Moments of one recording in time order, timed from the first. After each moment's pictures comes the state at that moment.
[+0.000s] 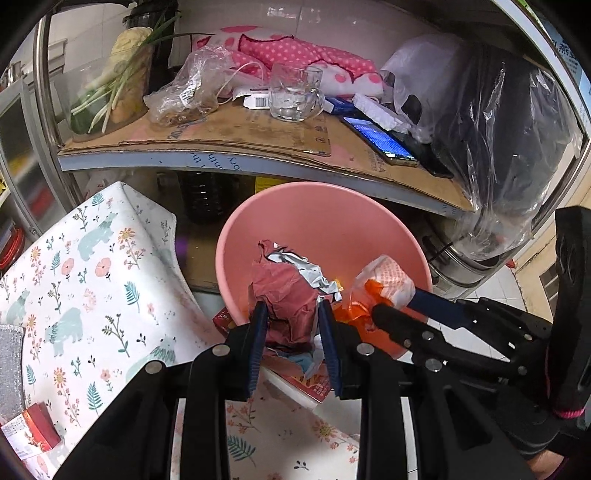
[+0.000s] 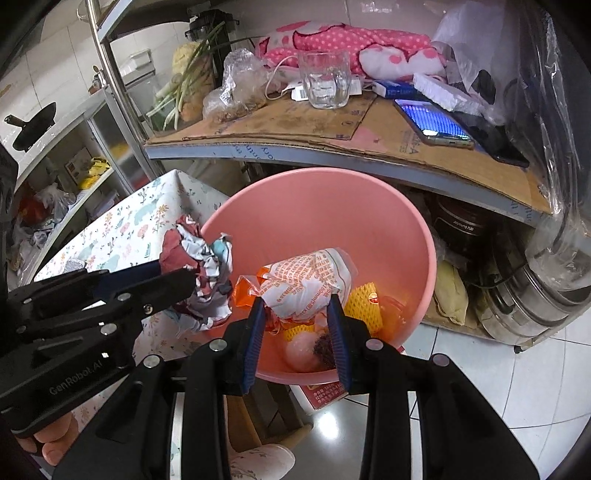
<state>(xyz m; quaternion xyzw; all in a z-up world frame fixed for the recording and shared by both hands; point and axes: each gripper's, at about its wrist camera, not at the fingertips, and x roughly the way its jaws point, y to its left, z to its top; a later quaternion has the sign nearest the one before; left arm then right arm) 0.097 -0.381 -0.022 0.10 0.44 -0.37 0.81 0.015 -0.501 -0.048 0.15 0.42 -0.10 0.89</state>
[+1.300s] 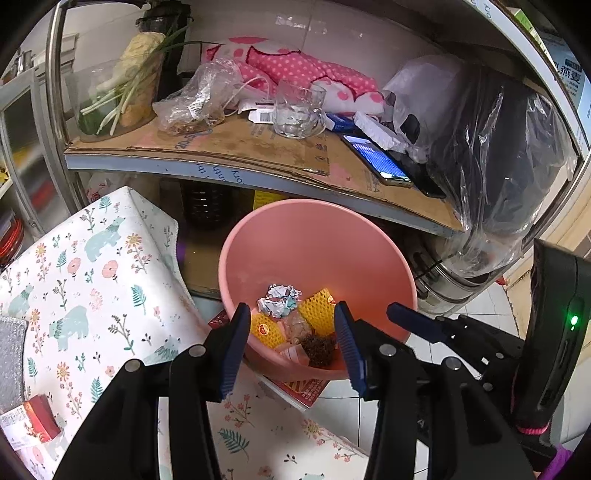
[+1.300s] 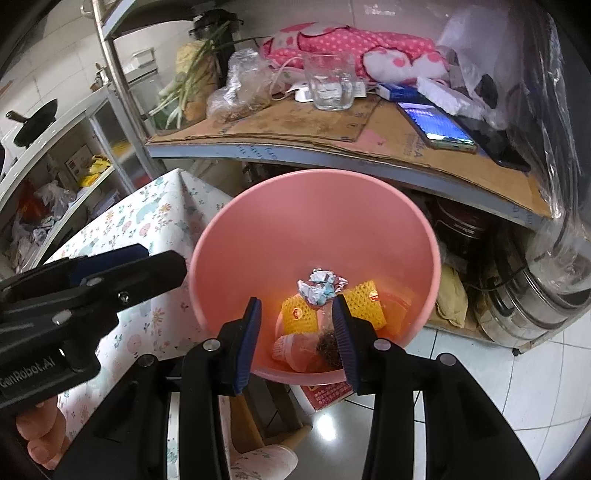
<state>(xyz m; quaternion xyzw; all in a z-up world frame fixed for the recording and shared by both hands) 0.096 -0.366 -0.001 0.06 0.44 -0.36 0.82 0.017 -0.489 -0.046 0.14 0.42 -0.09 0.89</state>
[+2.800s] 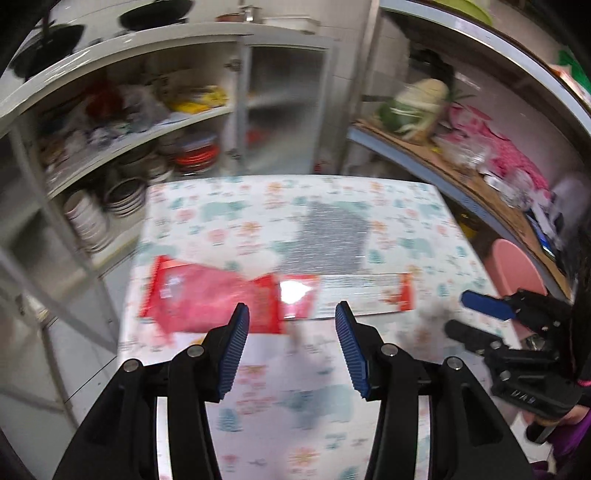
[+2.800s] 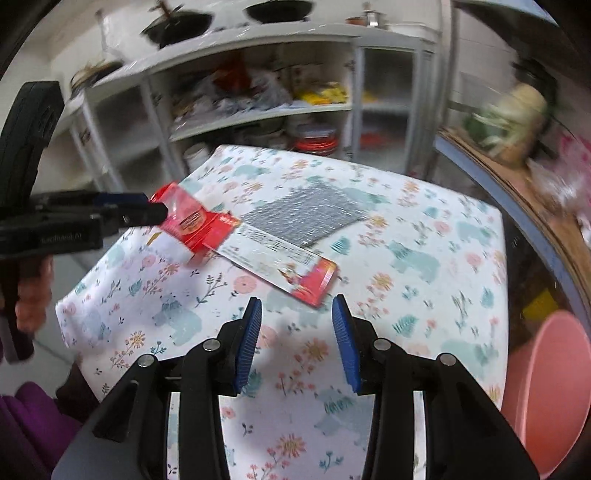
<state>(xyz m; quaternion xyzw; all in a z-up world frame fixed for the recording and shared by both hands) 0.062 0.006 0.012 -0.03 0.44 -0.06 0.90 0.060 -0.208 -0.014 -0.09 0.40 0.27 0.87</state>
